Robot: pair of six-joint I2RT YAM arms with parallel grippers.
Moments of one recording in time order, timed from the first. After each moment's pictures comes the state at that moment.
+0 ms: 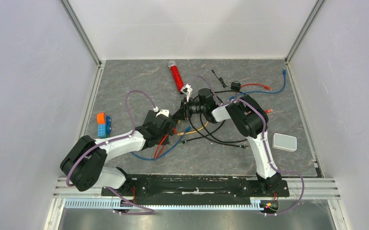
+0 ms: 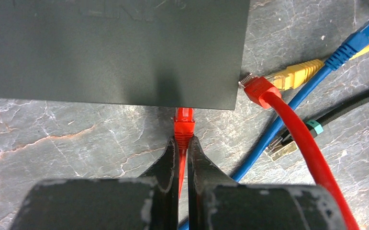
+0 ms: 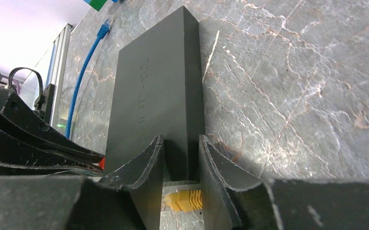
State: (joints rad) left arm -0.70 1.38 0.61 -0.23 -0.24 -0.51; right arm 0.59 2.29 1.21 0.71 -0.87 0.37
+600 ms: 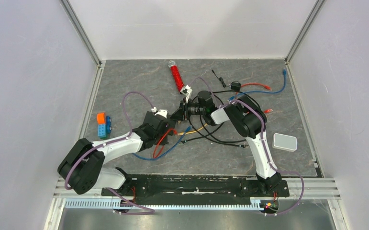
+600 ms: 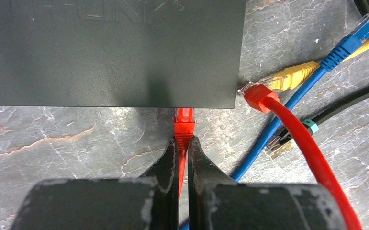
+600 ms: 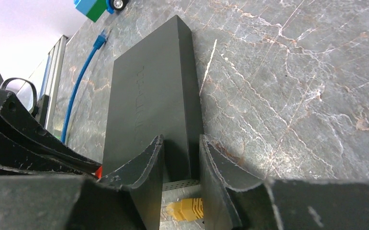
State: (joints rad) left arm -0.67 1.35 0.56 -0.16 -0.20 -0.48; right arm 0.61 2.30 1.19 0.79 -0.83 0.39
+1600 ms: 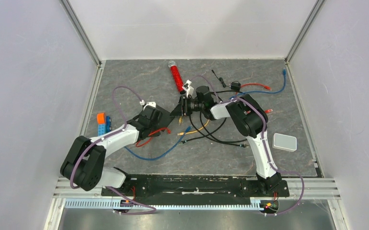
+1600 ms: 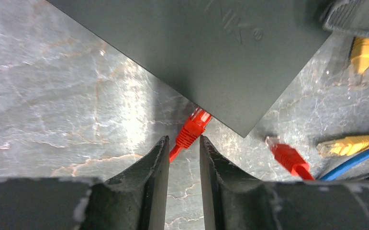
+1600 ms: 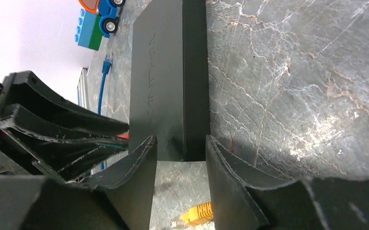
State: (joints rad) left arm -0.51 1.38 0.65 -0.28 -0.24 -0.49; right arm 0.58 2.29 1.26 0.63 -0.75 0.64
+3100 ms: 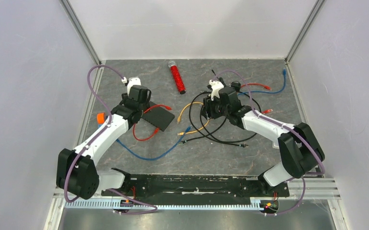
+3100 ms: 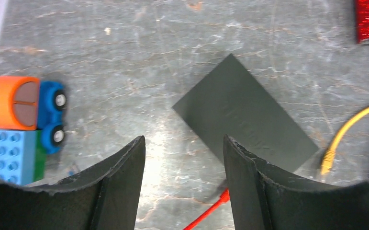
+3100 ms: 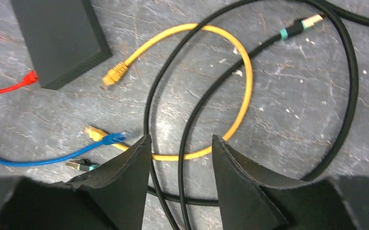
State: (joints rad) left arm -0.37 1.29 0.92 -0.40 -0.48 -0.40; right arm 0.53 1.53 0.90 0.01 -0.17 0.17
